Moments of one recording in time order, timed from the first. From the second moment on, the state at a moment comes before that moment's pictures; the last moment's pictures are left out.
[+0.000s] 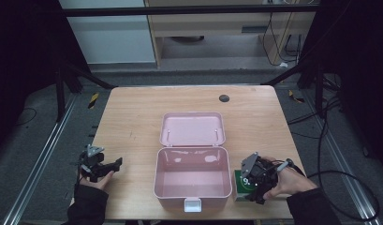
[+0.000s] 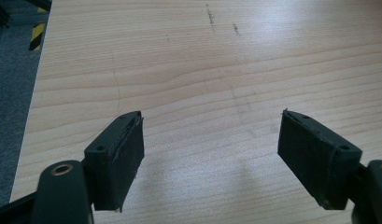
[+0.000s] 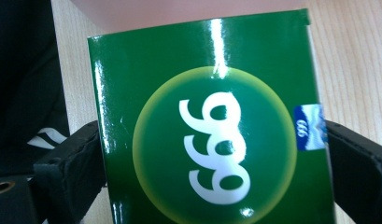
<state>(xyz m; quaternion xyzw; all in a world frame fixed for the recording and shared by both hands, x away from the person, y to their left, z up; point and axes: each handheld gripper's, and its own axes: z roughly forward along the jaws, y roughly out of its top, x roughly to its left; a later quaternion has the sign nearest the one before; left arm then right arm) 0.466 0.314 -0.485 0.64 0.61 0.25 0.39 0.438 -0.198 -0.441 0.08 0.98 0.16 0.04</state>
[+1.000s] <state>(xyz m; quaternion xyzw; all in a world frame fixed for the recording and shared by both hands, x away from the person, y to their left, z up) 0.467 0.314 -0.485 0.64 0.61 0.25 0.39 0.443 -0.194 -0.448 0.09 0.99 0.14 0.02</state>
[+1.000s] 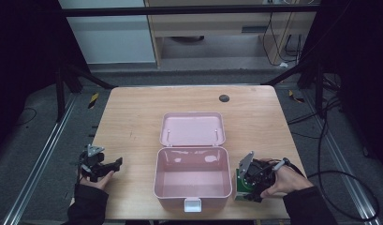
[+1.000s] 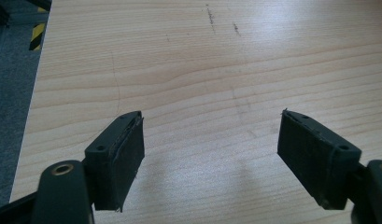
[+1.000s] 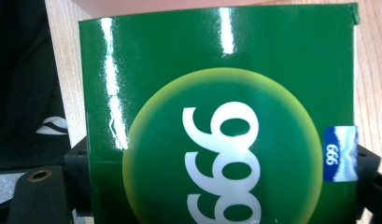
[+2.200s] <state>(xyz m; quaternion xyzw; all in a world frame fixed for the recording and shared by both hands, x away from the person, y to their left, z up) 0.467 0.314 -0.485 0.64 0.61 0.25 0.39 0.436 -0.219 -0.349 0.12 0.97 0.17 0.07</state>
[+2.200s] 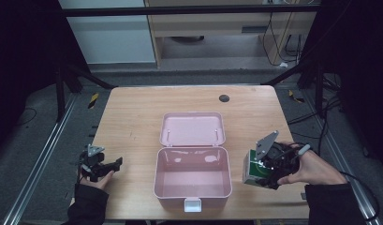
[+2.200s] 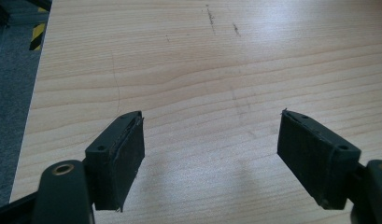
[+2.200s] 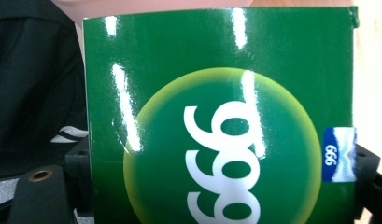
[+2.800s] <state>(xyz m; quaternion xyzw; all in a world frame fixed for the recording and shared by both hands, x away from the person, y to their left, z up) 0.467 0.314 -0.485 0.64 0.61 0.25 0.39 0.439 -0.199 -0.305 0.12 0.97 0.18 0.08</state>
